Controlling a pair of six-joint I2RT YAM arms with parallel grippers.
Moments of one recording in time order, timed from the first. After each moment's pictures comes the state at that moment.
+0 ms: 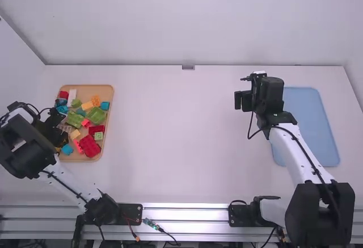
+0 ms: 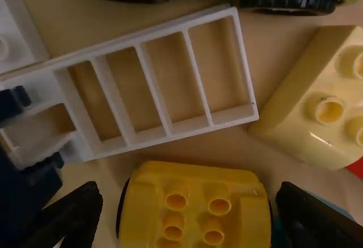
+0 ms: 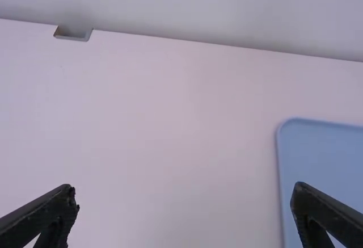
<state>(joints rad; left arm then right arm) 0.87 2.08 1.43 -0.80 0.06 1.15 0.06 1.36 0.90 -0.18 -0.04 -0.10</state>
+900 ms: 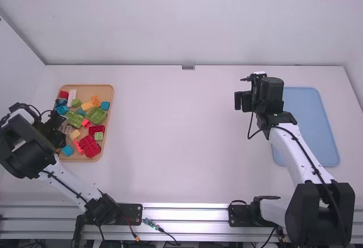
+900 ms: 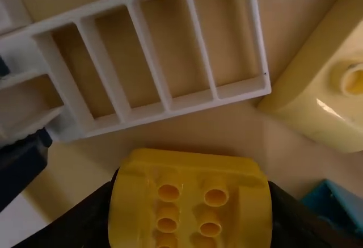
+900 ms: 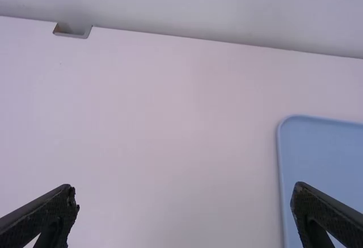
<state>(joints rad) 0.87 2.08 1.42 -0.80 -0.01 1.15 0.06 1.36 0.90 -0.19 -0.04 -0.10</state>
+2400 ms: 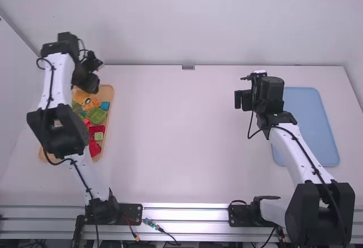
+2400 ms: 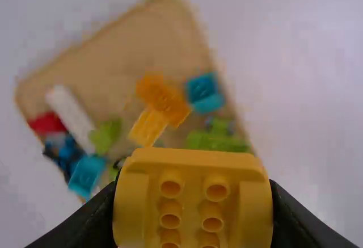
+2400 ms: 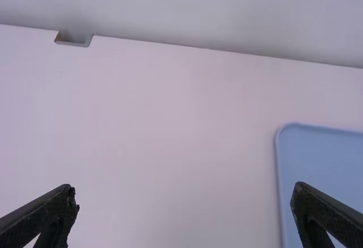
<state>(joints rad) 0.26 2.09 2.10 -1.32 -0.04 0.72 0.06 1.36 0.90 -0.17 -0.04 -0.11</state>
